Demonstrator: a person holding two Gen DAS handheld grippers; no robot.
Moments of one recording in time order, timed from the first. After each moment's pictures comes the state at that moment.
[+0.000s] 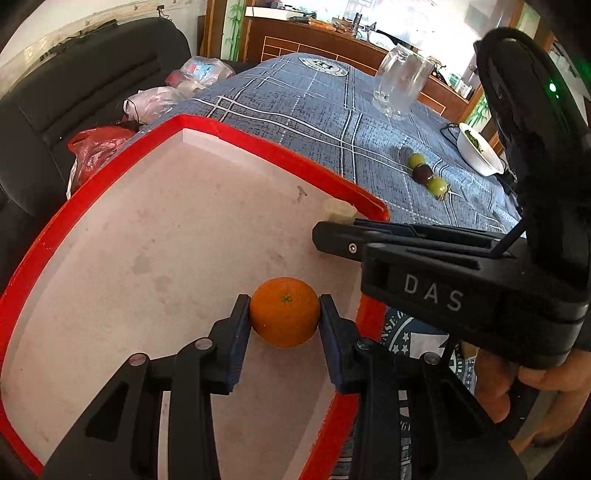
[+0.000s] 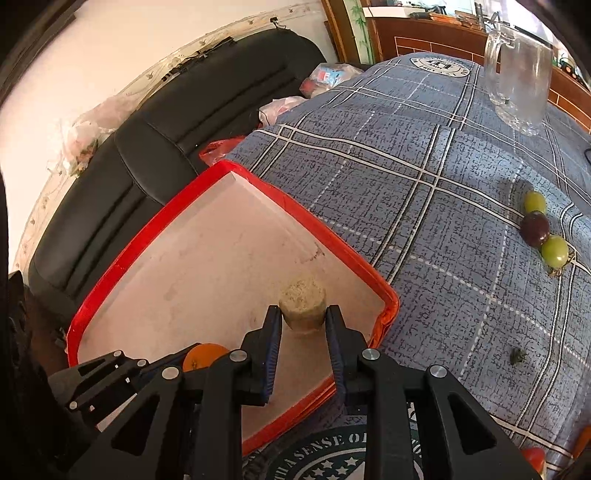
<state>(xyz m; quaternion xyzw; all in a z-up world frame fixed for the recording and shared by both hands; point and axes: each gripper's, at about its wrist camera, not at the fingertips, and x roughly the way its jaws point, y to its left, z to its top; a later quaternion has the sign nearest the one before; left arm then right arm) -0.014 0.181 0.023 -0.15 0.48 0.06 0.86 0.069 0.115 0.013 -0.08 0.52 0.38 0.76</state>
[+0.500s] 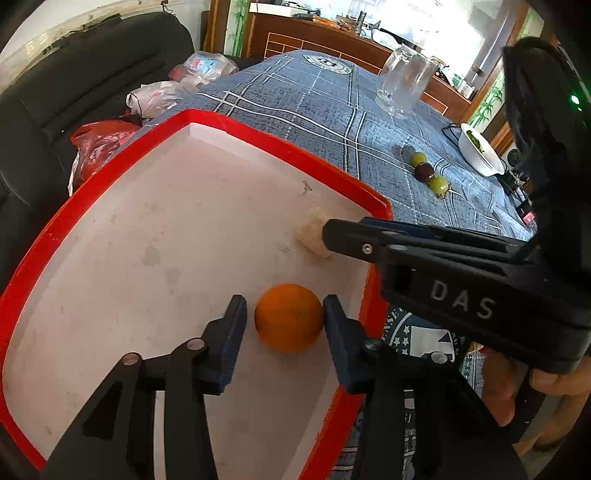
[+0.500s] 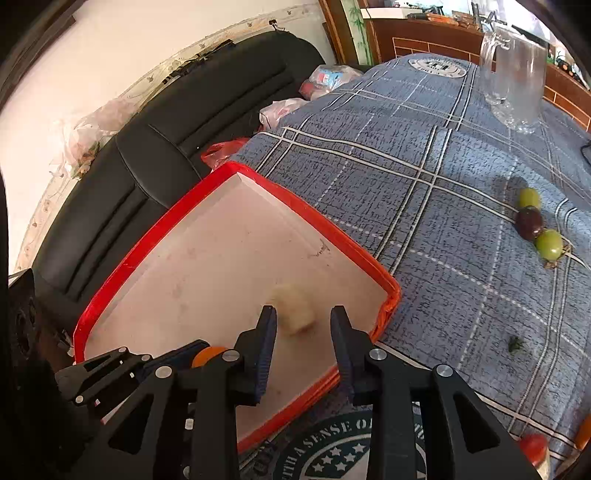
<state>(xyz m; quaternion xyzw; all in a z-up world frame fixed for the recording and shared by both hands) -0.020 0.186 0.023 -0.16 0.49 0.07 0.86 0.062 0.109 0.022 -0.07 0.52 0.38 0.76</state>
